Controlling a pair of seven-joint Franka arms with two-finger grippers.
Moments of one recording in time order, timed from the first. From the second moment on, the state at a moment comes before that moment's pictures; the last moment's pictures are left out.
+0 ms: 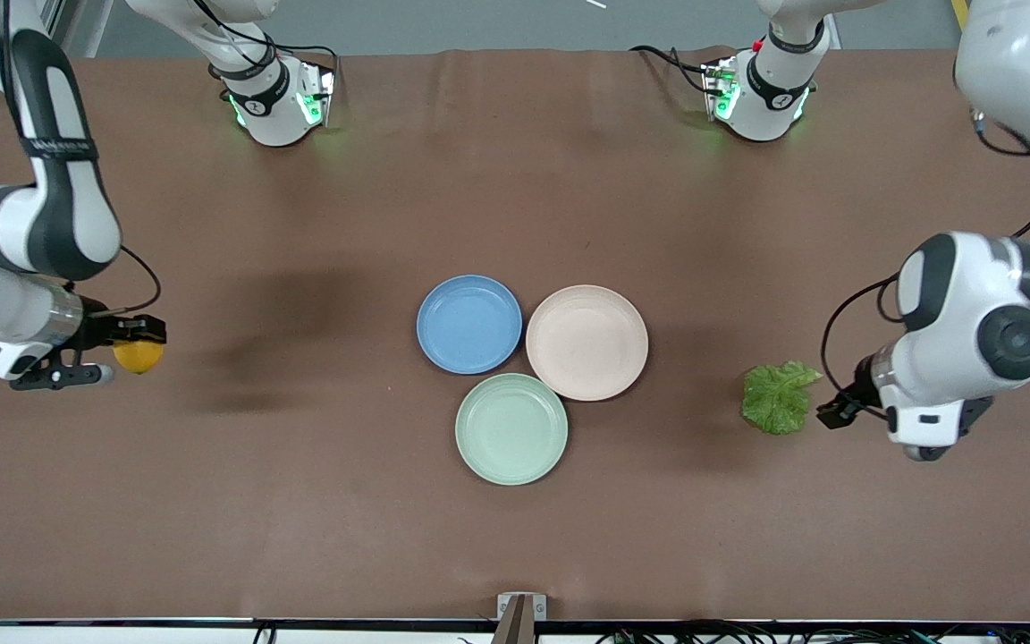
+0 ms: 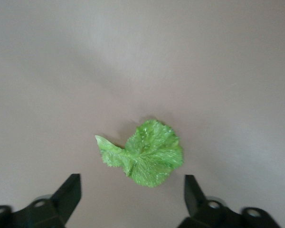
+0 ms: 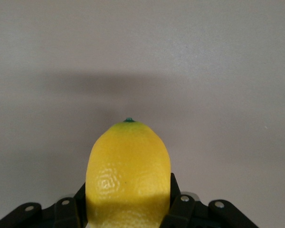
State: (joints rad) left arm 0.18 0.47 -0.33 -1.52 0.23 1.93 -0.89; right arm -0.04 0.29 -0.11 -1.98 0.04 2.17 -0.25
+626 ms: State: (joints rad) left arm 0.17 0.37 -0.34 -1.38 0.22 1.77 -0.51; right arm -0.04 0.45 -0.09 -2.13 0.03 2.54 -0.25
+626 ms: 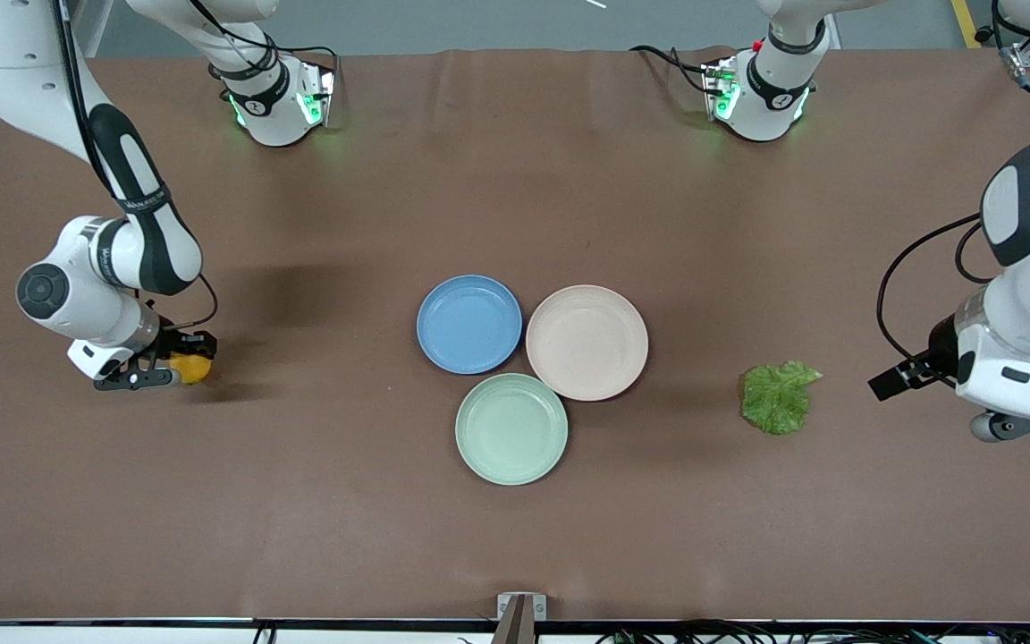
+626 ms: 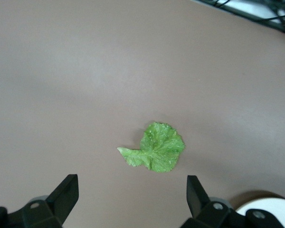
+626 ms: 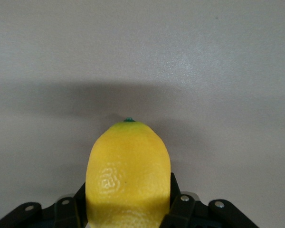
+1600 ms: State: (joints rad) left arm 0.00 -0.08 -0.15 -1.64 0.03 1.53 -0.22; right arm -0.04 0.27 -0.09 -1.98 0.03 2.14 -0.25
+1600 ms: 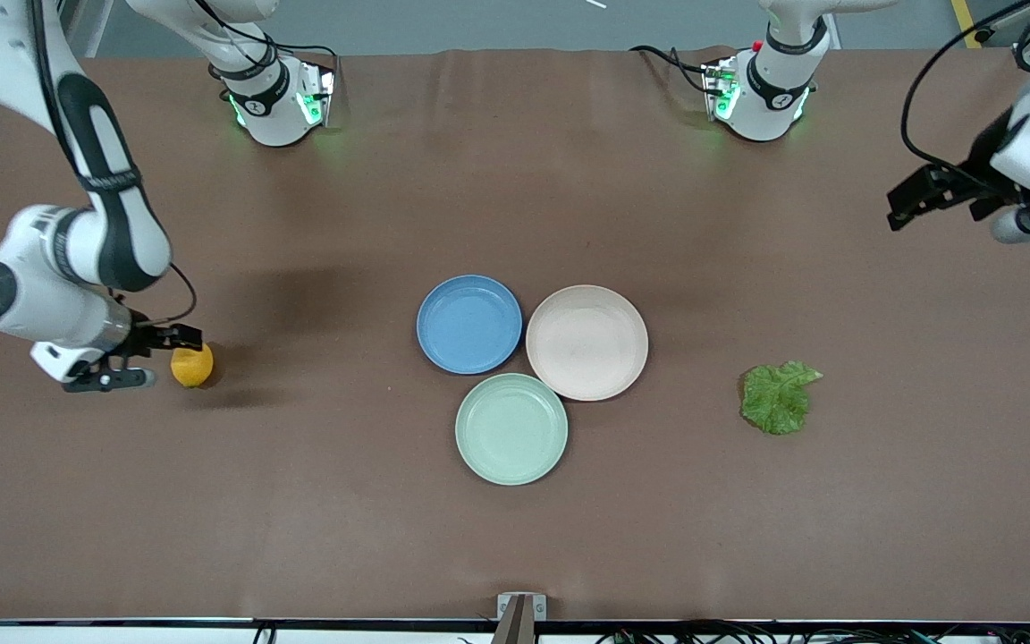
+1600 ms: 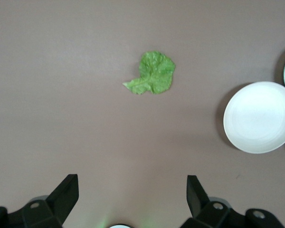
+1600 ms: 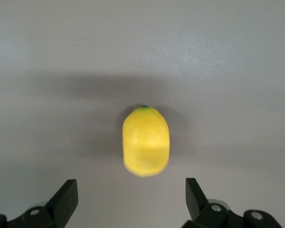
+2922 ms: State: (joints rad) left arm 0.00 -0.16 -0.10 -1.70 0.02 1.55 -0.11; right arm -0.05 0.02 -0.09 -1.49 -0.02 1.57 -0.17
